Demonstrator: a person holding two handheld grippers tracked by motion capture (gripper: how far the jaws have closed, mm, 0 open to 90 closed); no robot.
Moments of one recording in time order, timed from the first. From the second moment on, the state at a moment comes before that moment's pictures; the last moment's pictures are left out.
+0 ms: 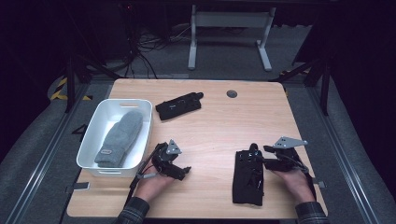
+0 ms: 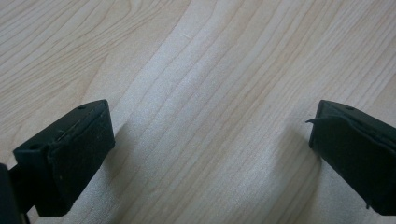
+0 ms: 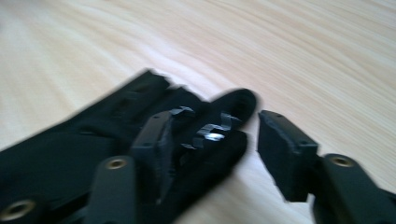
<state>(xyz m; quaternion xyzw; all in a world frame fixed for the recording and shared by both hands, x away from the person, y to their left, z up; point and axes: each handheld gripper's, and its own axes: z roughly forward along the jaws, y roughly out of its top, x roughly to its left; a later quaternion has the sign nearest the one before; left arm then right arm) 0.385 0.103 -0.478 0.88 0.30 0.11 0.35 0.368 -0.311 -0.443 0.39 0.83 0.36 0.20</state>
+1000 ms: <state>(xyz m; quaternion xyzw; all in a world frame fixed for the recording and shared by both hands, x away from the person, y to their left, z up) 0.399 0.099 -0.466 0.89 0.32 0.10 0.32 0.391 -0.351 -0.468 0.49 0.78 0.33 0.23</state>
